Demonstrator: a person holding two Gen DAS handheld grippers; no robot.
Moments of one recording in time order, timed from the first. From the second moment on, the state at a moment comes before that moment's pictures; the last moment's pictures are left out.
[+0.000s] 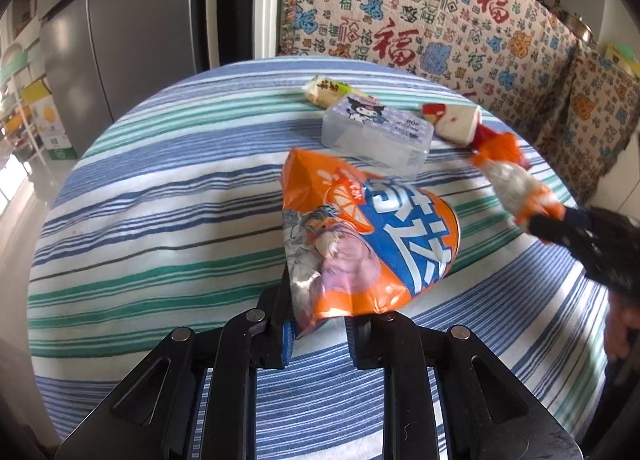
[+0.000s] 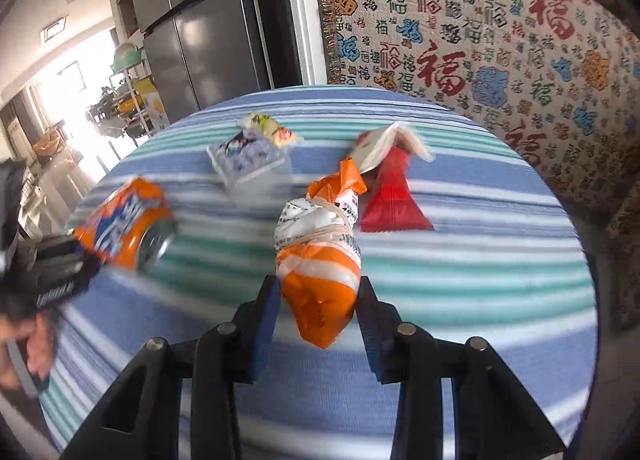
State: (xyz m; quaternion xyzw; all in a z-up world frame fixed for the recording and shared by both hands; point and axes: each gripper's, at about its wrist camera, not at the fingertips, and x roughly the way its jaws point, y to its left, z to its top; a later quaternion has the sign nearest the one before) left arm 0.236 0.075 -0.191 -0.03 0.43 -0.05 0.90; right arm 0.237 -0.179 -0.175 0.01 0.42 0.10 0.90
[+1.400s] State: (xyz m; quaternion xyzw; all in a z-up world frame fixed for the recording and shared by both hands) left arm 0.263 0.082 -0.204 0.01 0.45 -0.02 0.89; right arm 0.220 -0.179 -0.195 -0.03 0.45 0.06 0.89
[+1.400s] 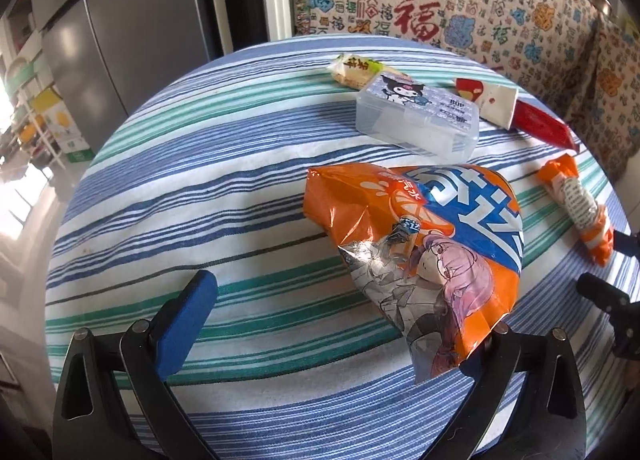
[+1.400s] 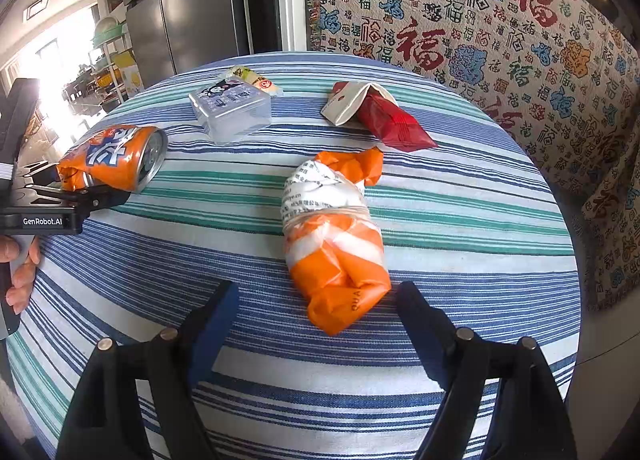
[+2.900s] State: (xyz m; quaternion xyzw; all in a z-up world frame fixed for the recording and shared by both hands) left arm 0.231 0.081 -0.159 -0.03 0.38 -0.13 0.91; right arm 0.212 -0.202 -0.150 -0.02 0.43 0.08 0.90
